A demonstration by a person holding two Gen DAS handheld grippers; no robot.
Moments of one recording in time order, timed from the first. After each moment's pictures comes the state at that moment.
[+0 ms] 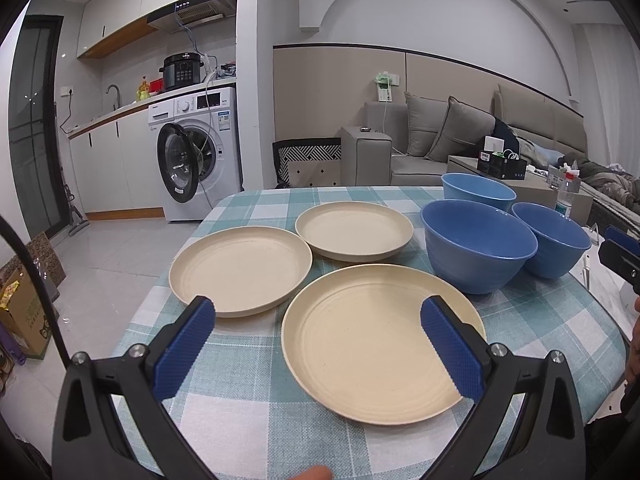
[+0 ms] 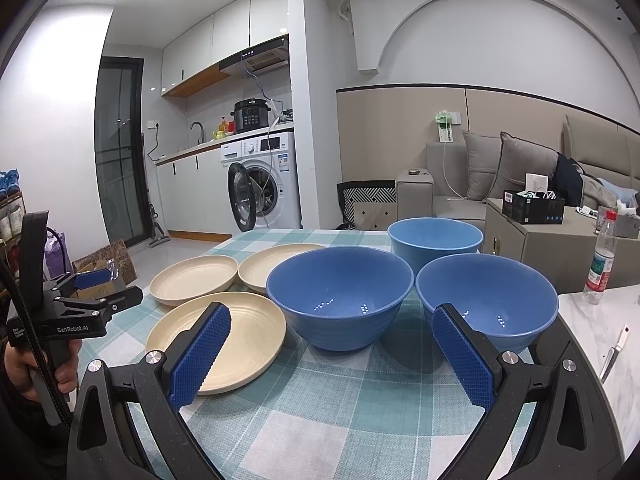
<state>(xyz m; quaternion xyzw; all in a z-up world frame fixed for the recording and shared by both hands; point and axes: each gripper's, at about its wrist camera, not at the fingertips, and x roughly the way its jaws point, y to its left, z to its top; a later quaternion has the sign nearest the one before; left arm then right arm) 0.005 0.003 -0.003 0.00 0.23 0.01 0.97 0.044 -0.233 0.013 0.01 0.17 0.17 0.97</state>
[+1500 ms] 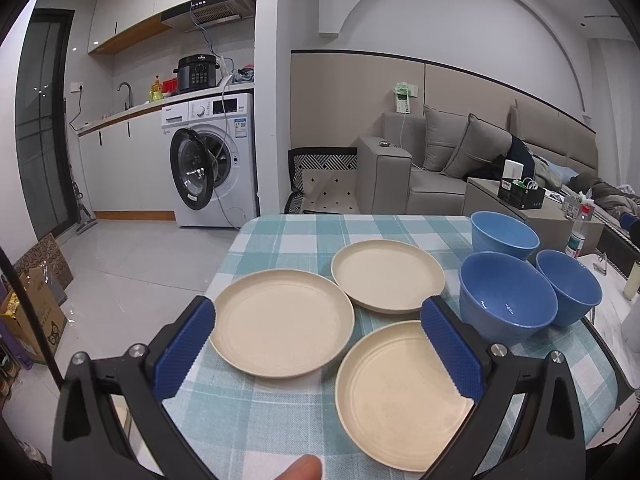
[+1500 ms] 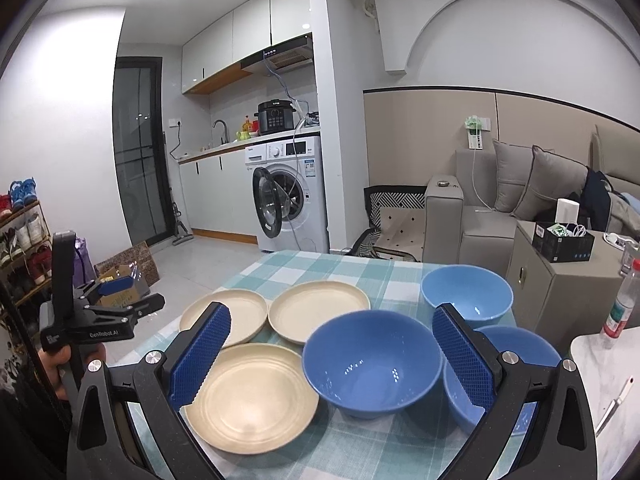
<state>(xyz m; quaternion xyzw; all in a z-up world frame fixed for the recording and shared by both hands) 0.037 0.055 0.053 -0.02 0.22 0.03 0.97 0.089 -0.202 0.109 0.00 0.18 0.22 0.96</state>
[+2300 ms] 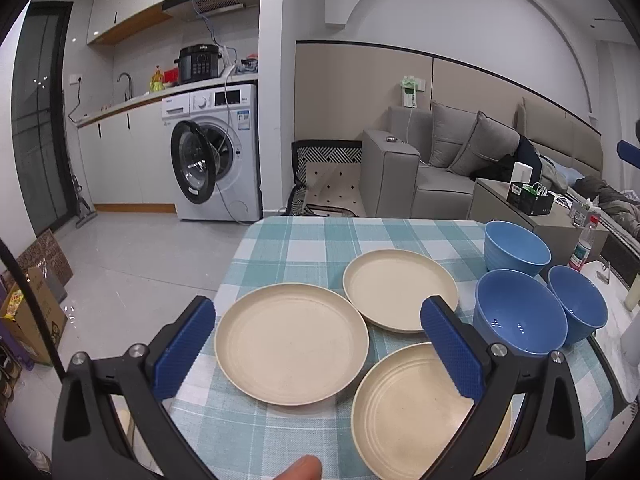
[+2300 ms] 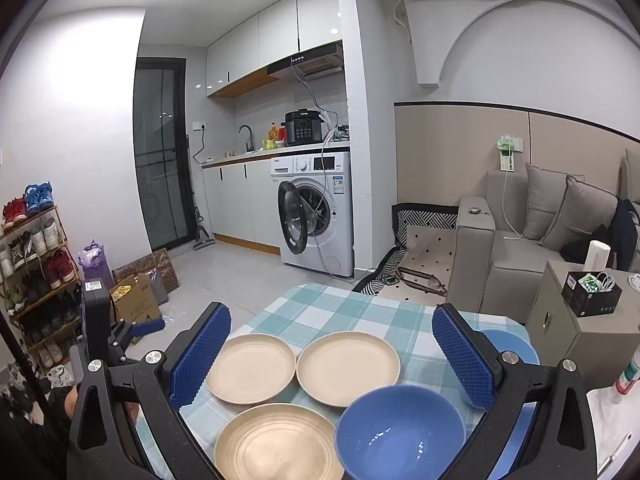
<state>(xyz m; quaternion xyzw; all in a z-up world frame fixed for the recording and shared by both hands) 0.076 0.073 0.069 -0.03 0.25 0.02 0.97 0.139 -0.143 0.205 -0.02 0.17 0.27 0.95</state>
